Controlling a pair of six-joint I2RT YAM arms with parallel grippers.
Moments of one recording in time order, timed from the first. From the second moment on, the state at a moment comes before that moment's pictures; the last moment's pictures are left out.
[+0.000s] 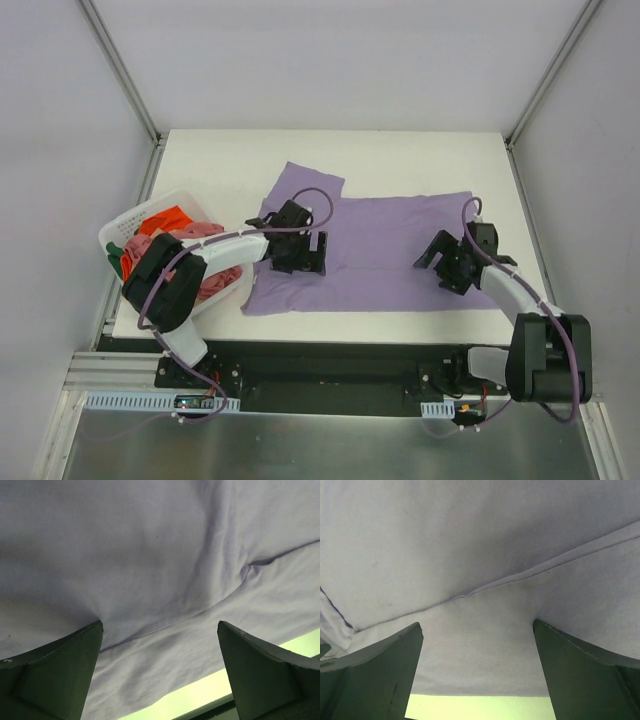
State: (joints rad) left arm -0.64 1.70 1.01 -0.41 0.13 -0.56; right arm 0.01 1.27 0.59 -0.37 -0.20 0.59
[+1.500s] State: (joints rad) left arm -0.71 1.43 0.77 -0.42 0.10 -0.74; right arm 0.01 1.07 0.52 -0.65 -0.13 0.63
